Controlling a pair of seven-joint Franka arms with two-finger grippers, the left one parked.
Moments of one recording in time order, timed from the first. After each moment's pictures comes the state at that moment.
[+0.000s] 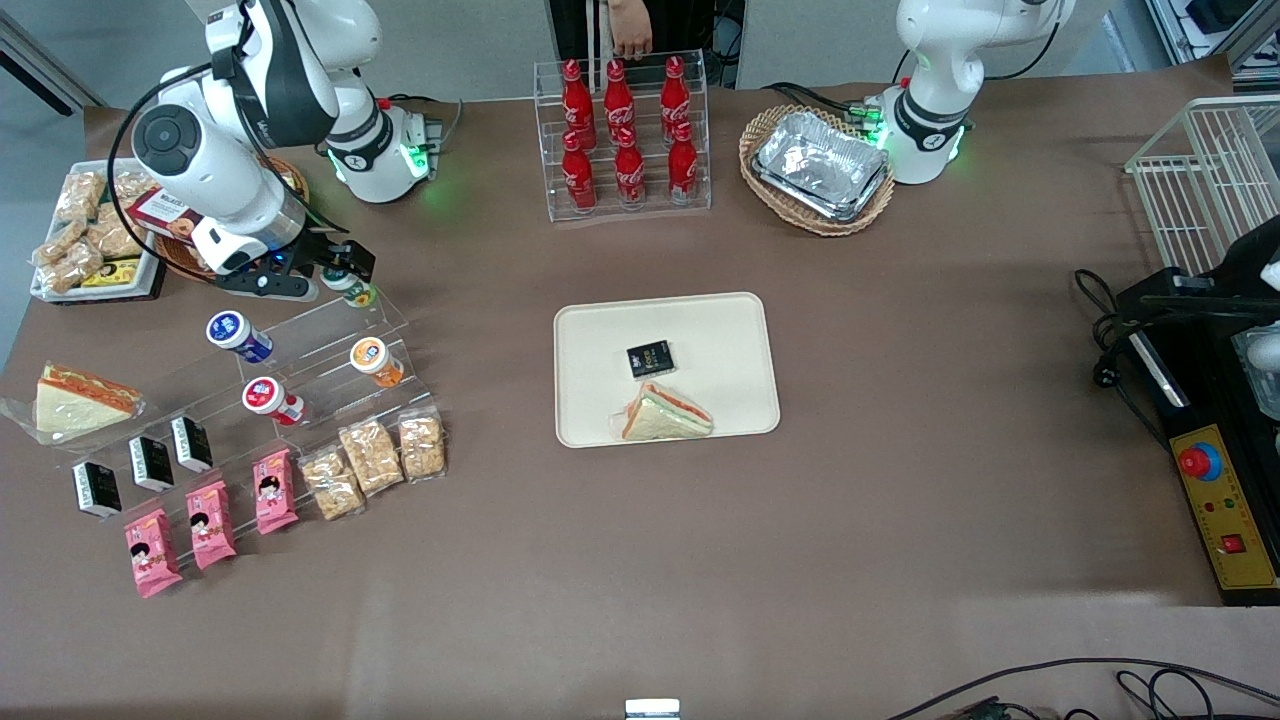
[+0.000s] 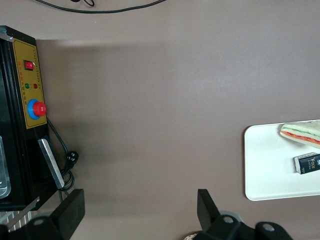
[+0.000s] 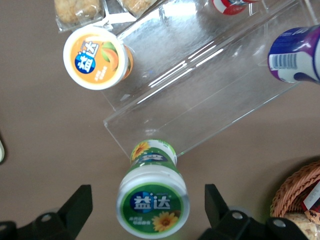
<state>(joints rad) 0.12 -0.42 0.04 -2.61 0.05 2.09 0.28</state>
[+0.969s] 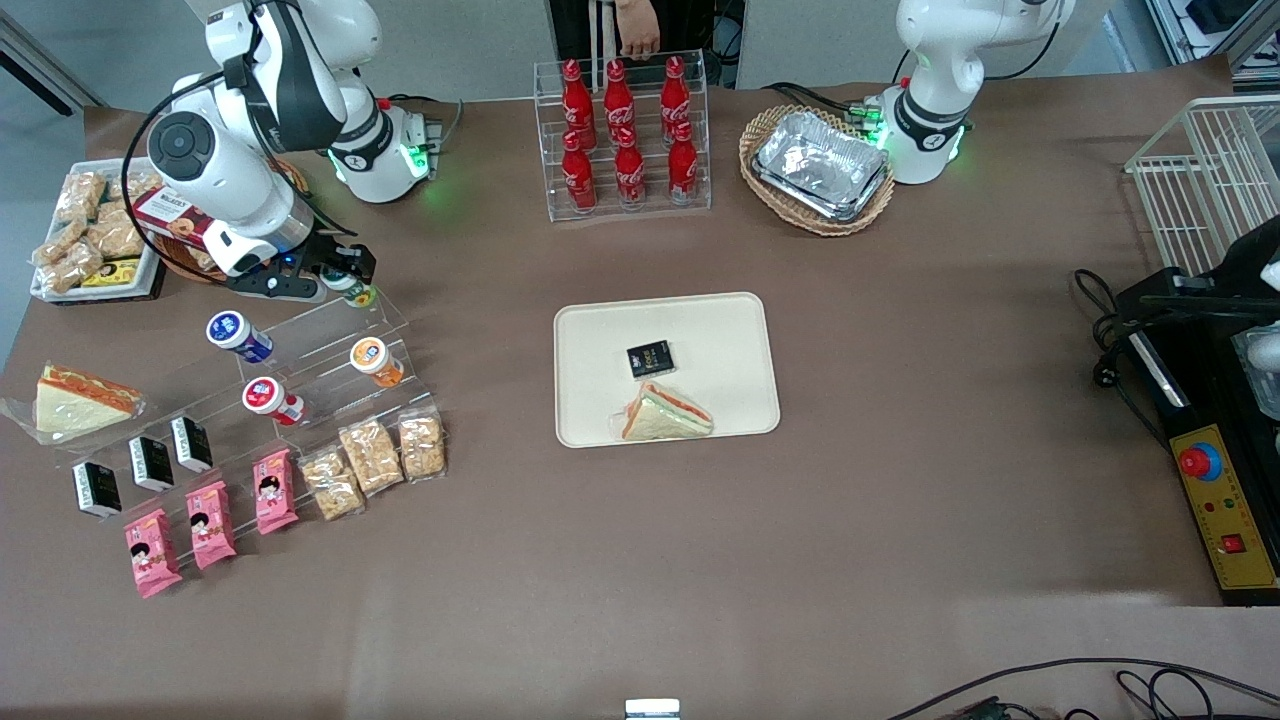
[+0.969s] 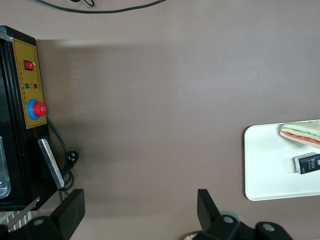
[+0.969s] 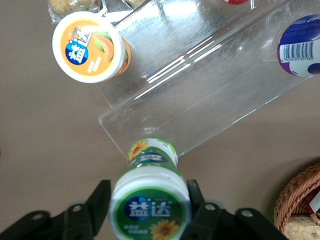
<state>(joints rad) 0.12 -0.42 0.04 -2.65 0.05 2.13 0.28</state>
